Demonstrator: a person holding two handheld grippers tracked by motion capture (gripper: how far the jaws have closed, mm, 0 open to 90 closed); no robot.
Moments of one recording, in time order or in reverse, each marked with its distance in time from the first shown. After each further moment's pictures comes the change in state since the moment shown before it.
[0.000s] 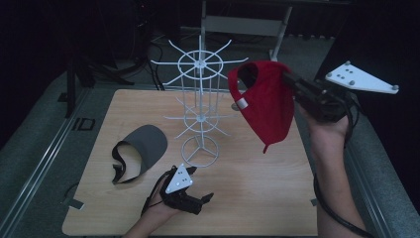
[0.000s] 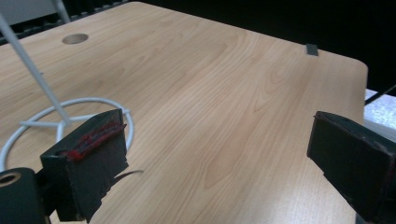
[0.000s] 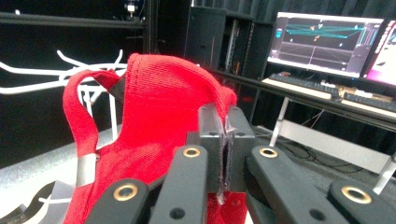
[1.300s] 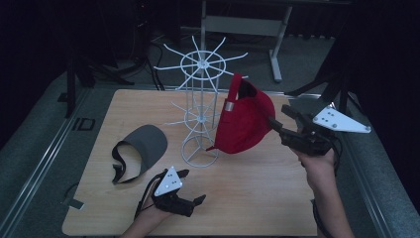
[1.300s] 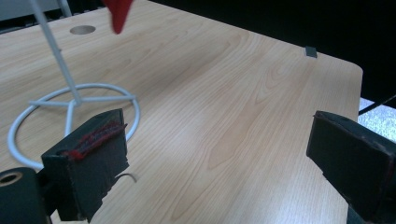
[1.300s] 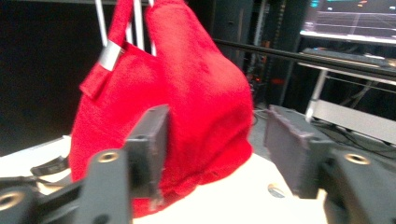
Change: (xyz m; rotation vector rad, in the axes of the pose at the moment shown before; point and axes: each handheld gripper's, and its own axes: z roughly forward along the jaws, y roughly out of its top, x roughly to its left) left arm 0.009 -0.018 -0.017 -0.019 0.001 -0.046; right arm -0.001 -0.093 -0.010 0.037 0.104 0.038
